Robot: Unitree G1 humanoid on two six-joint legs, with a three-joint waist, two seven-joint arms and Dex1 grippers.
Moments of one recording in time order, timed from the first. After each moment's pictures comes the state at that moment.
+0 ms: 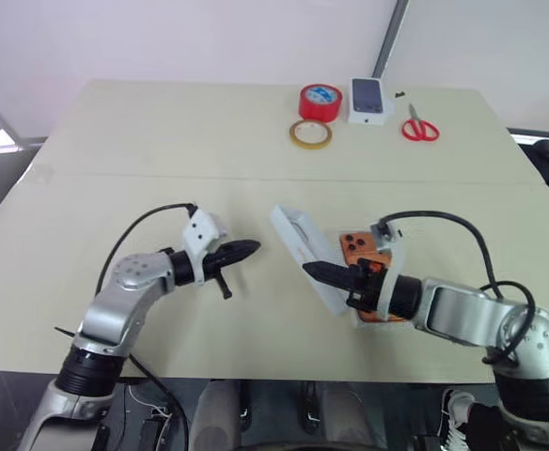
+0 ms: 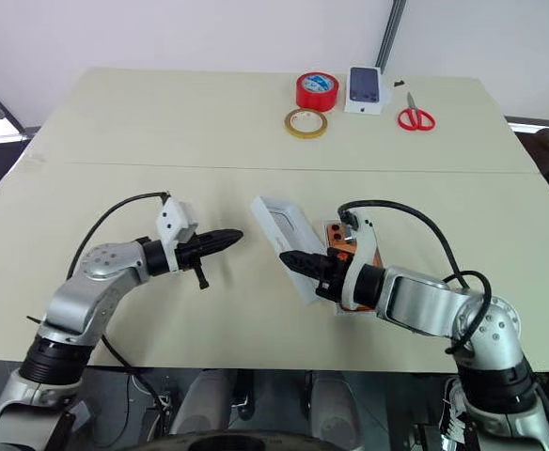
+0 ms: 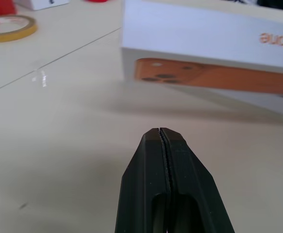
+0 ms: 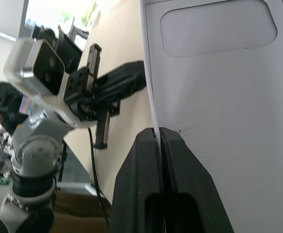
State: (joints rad) left arm -0.28 0.49 -0.15 -0.21 -0.37 0.40 -0.83; right arm -0.17 -0.61 -0.06 -0.47 1.97 0.96 -0.45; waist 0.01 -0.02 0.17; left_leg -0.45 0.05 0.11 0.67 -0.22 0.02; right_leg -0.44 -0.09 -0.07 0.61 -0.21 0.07
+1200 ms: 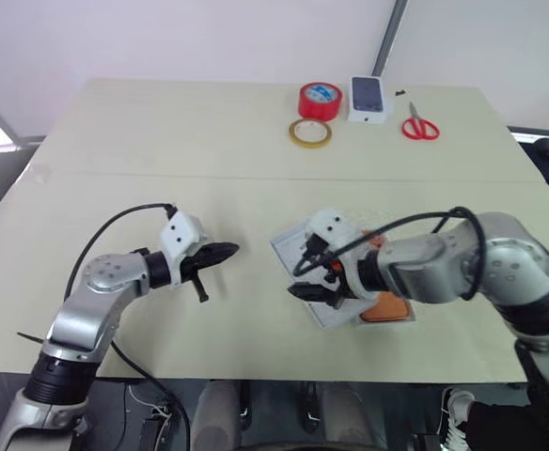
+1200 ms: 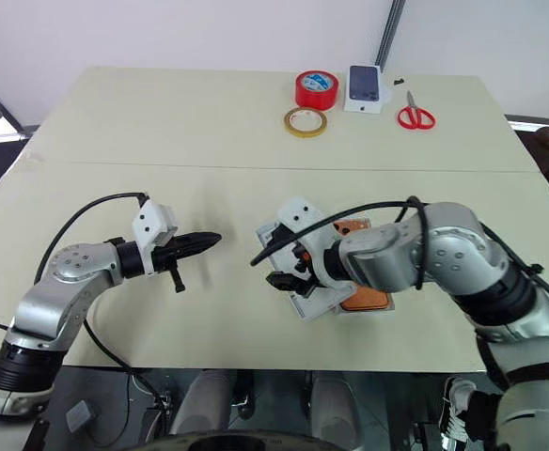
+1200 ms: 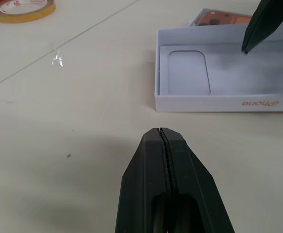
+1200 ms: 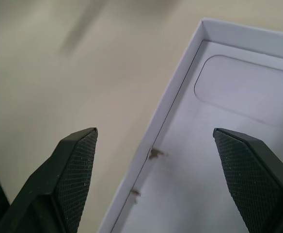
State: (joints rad) left arm -0.23 0.61 -0.04 -0.24 -0.35 0.40 -0.84; right arm -0.82 -0.76 0.43 -0.40 1.58 1.35 -0.35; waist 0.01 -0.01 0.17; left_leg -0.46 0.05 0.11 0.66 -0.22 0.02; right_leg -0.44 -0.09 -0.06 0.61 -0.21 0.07
